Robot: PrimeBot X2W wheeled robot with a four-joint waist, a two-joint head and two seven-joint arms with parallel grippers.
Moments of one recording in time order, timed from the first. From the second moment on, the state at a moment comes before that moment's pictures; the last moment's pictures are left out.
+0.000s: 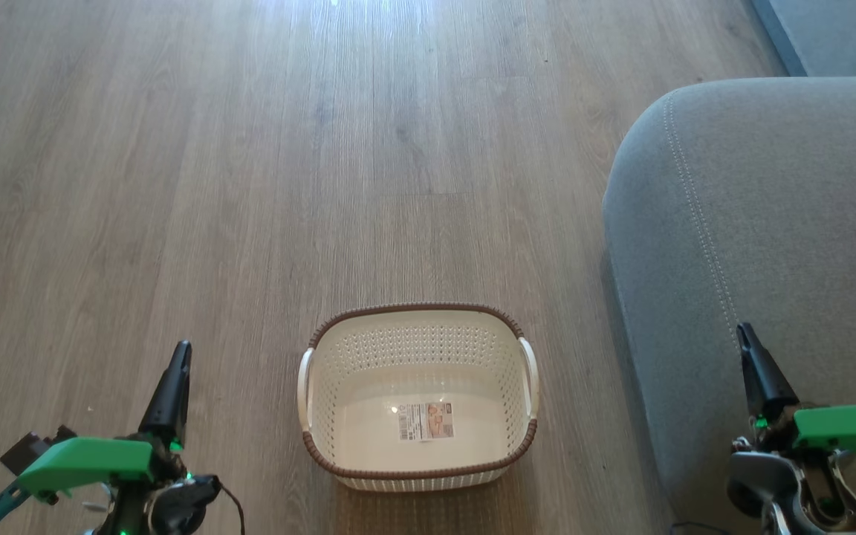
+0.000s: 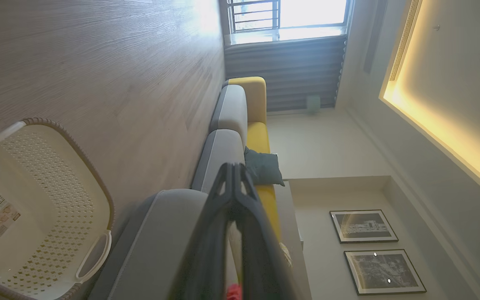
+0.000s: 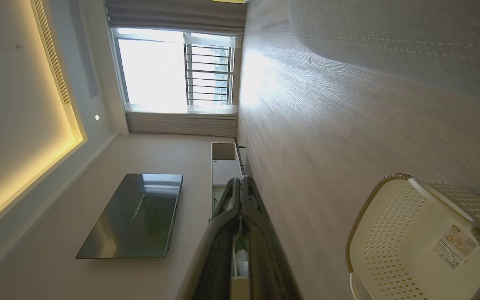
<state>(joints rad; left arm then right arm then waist) -0.05 0.04 0.07 0.28 -1.56 -0.12 0.10 -0.04 -0.06 -0.12 0.27 1.57 0.13 0.09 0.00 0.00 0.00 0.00</state>
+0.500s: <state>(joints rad) -0.06 0.04 0.08 0.28 -1.60 -0.12 0.11 -0.06 -0.06 -0.13 0.28 1.61 0.13 0.10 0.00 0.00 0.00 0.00</state>
